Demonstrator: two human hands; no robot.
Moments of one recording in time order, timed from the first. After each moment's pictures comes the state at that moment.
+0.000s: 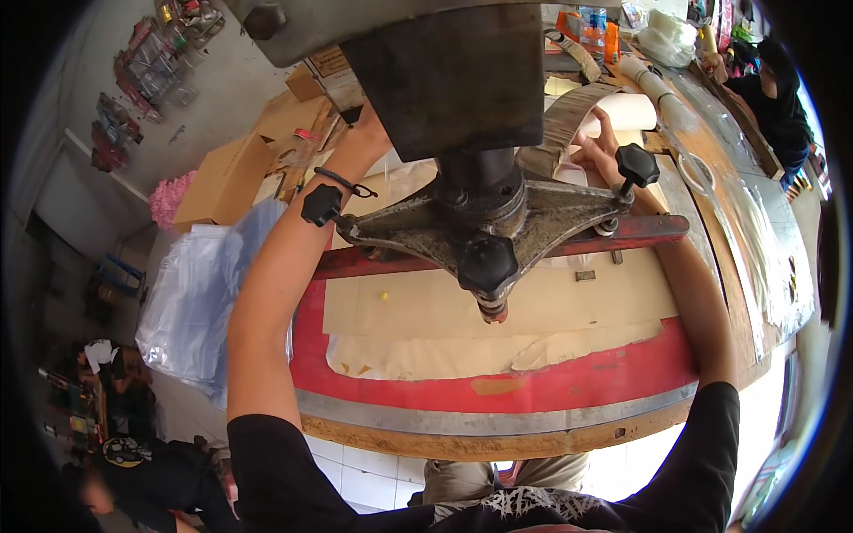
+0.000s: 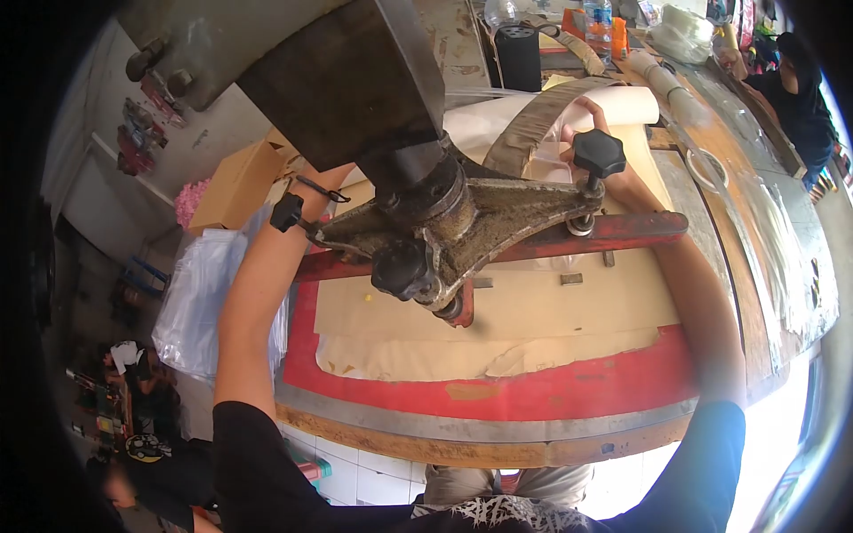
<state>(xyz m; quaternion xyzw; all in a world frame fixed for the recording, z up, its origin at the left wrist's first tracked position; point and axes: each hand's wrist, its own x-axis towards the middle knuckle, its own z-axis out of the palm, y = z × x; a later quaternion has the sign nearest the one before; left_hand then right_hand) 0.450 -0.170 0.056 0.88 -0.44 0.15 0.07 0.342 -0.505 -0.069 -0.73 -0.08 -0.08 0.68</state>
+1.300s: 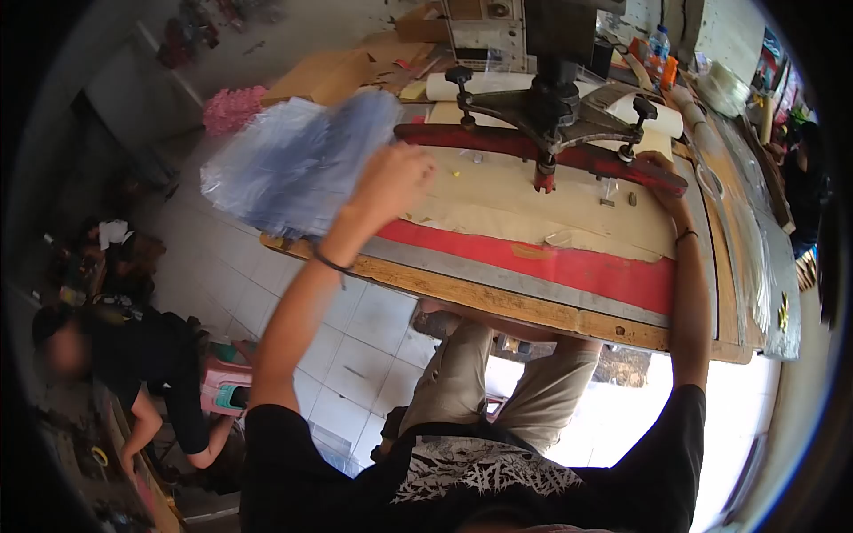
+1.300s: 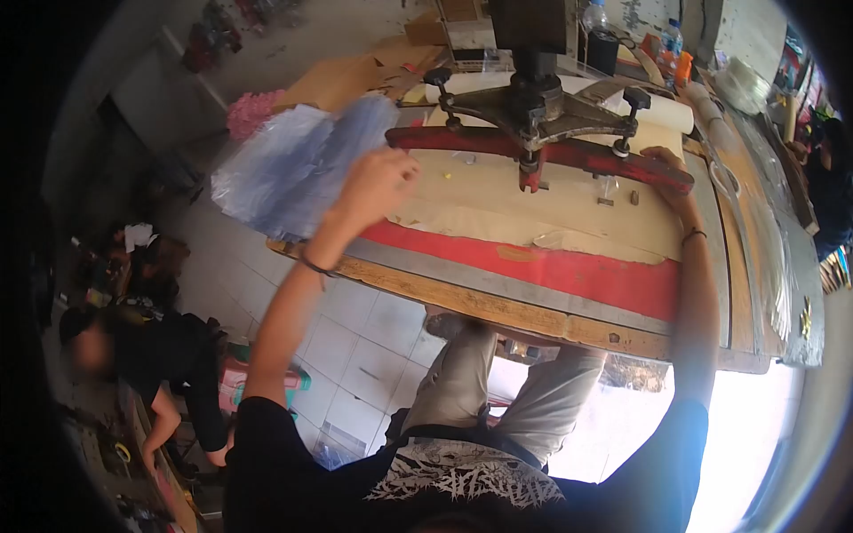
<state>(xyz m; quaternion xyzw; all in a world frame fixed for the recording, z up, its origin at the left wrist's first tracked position) 0.160 -0.018 0.011 0.95 -0.27 0.14 0.07 0.256 -0.553 -0.087 -0.87 -0.23 -0.20 0.40</state>
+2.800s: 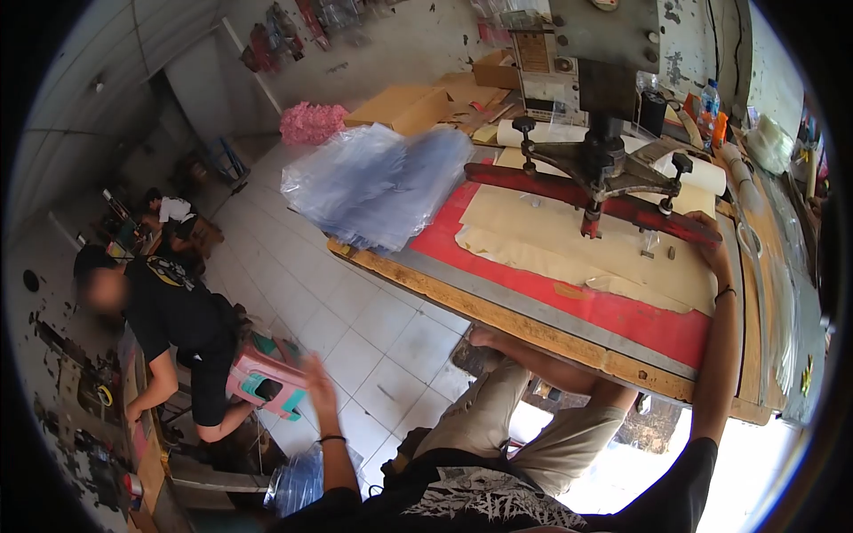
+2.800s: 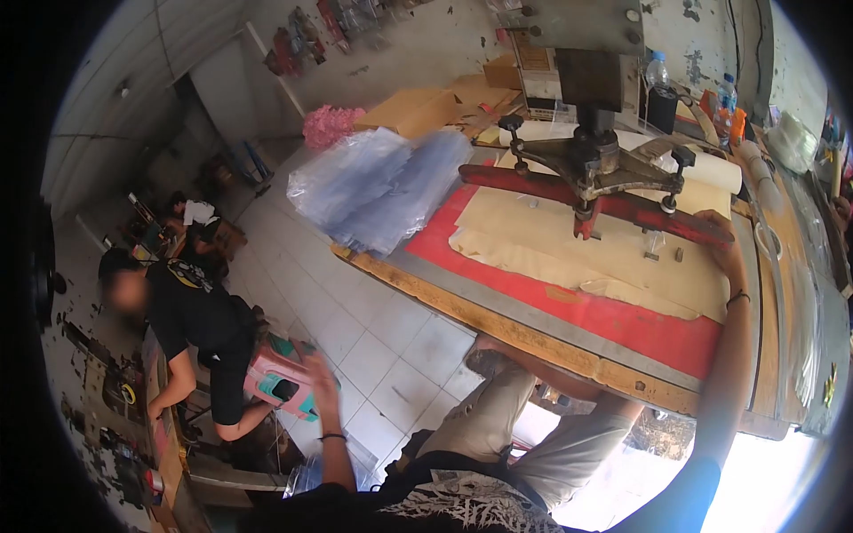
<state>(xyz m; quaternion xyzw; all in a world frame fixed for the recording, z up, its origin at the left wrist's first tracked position) -0.185 0.230 -0.302 0.29 0.05 0.46 0.84 0.252 -0.566 -0.079 -0.84 -0.24 -0.14 0.46</state>
